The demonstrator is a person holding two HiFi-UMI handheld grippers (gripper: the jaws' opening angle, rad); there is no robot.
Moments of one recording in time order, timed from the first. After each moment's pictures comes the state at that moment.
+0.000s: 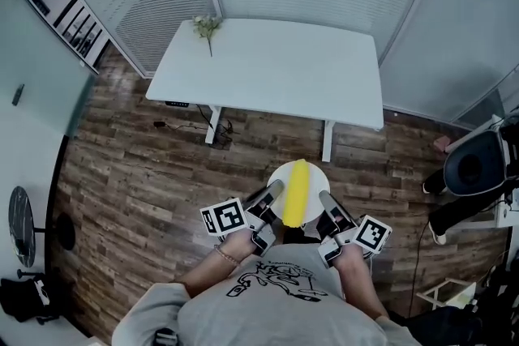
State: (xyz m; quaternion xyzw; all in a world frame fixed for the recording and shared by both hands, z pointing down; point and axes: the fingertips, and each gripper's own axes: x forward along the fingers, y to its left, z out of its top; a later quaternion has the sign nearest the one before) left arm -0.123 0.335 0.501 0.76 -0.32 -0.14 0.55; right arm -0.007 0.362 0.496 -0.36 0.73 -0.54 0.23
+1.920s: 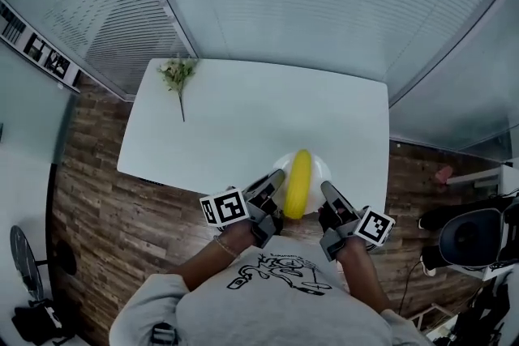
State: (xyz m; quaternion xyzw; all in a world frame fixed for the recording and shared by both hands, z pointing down) left arm -0.068 -0.105 0.506 0.76 -0.31 -0.13 0.56; right arm 0.045 -0.076 0.500 -0.37 0.72 -0.55 0.20
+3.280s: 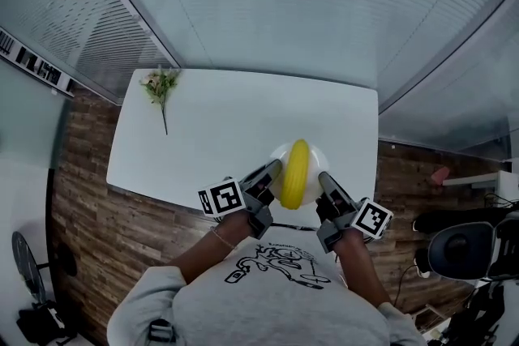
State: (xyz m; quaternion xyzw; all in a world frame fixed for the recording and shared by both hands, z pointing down) left arm -0.002 -0.193 0.505 0.76 -0.30 -0.12 0.56; right arm 0.110 -0.163 0.496 -0.37 0.72 -0.55 0.21
